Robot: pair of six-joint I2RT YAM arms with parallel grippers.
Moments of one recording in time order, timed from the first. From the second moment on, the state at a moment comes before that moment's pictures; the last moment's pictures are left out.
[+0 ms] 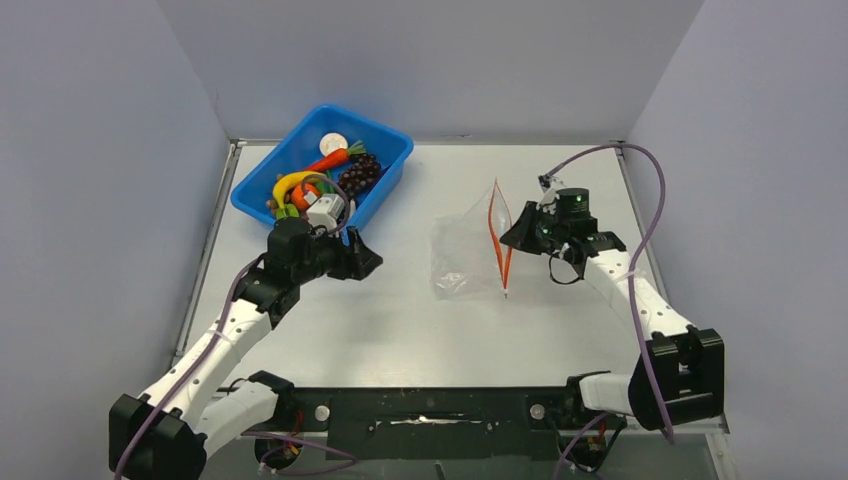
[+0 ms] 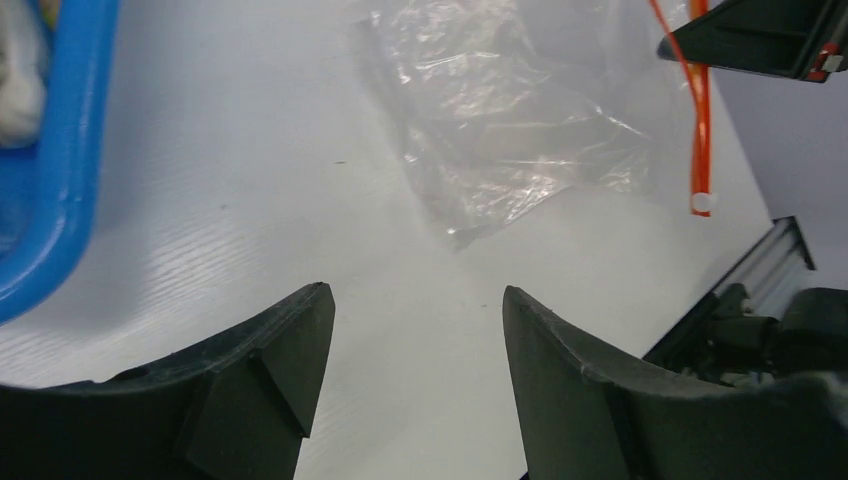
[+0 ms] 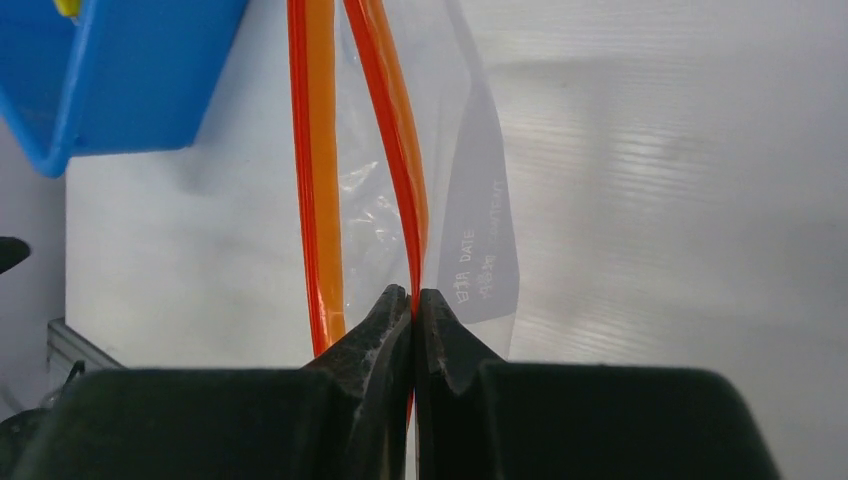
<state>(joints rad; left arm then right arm) -0.39 0.98 0.72 -0.22 0.29 -0.38 0.15 1.30 0.88 -0.31 -0.38 0.41</state>
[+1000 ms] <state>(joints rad) -0.46 1.09 0.79 0.20 0.58 -0.78 0.70 1.21 0.96 -0.16 -0.09 0.83</state>
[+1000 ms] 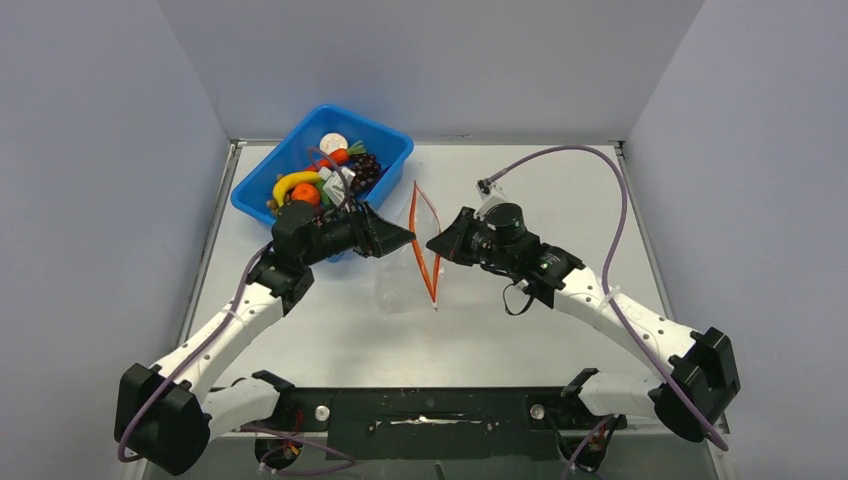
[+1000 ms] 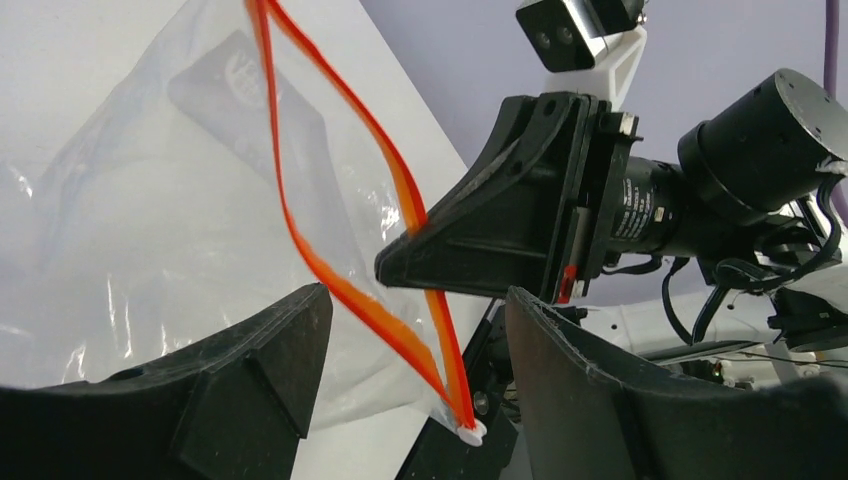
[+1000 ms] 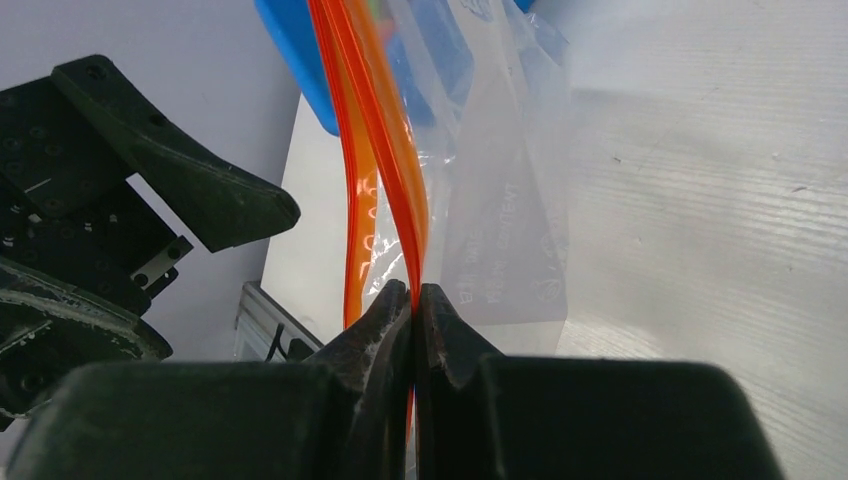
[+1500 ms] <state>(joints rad) -0.46 1.19 0.76 0.24 0.57 -0.80 0.76 1.24 0.96 -0.14 -0.06 0.86</state>
